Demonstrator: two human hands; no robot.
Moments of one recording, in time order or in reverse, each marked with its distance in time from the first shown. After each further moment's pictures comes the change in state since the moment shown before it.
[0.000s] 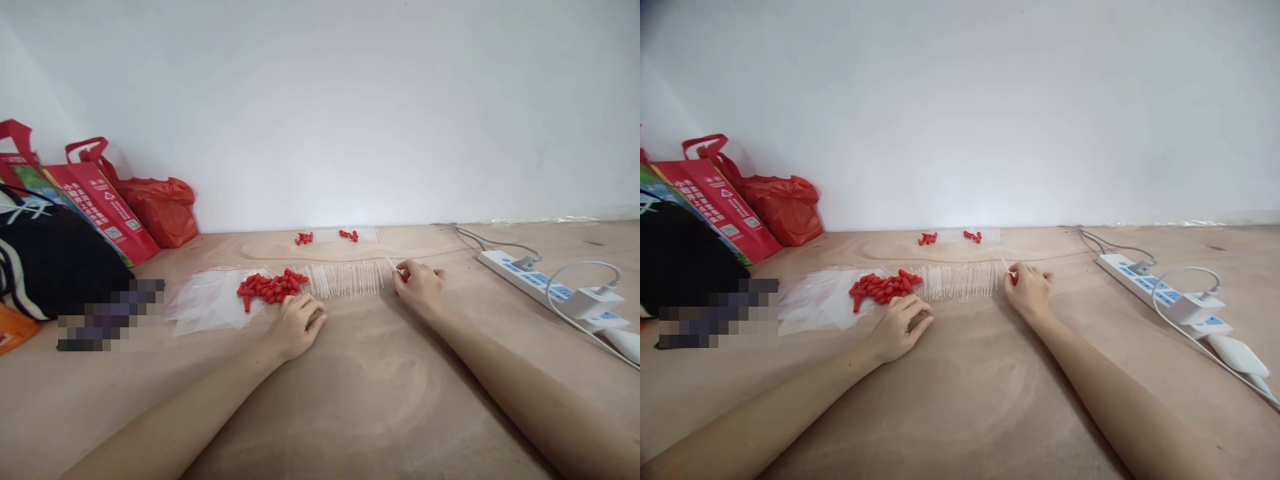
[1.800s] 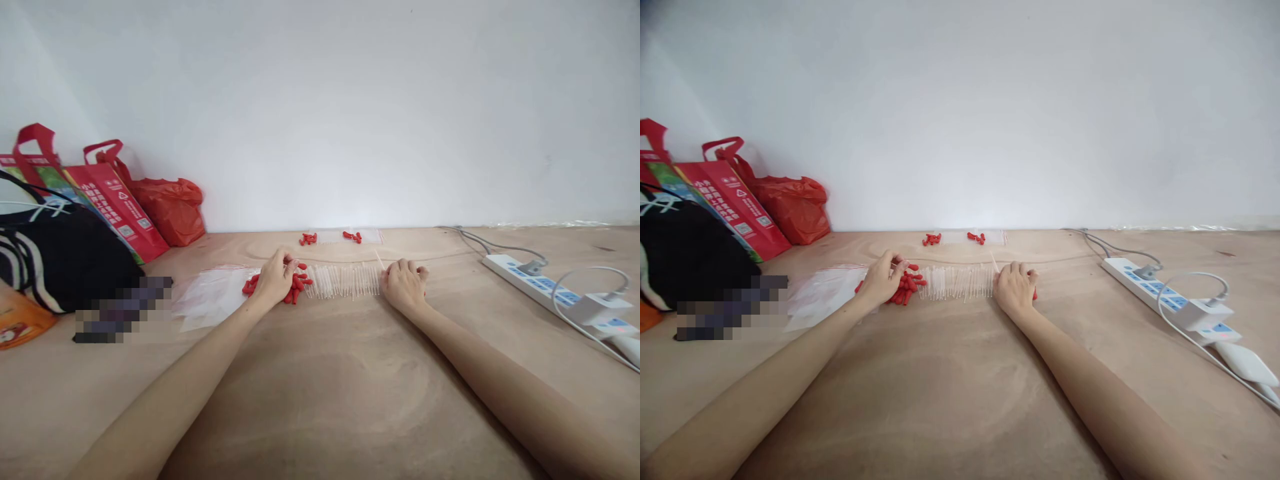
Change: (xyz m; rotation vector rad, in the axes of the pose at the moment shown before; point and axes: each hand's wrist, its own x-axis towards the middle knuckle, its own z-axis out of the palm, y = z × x) left_hand 0.045 -0.049 -0.031 0.013 0.190 -0.406; right_hand 0.000 -0.026 0.016 -0.217 -0.056 -0.163
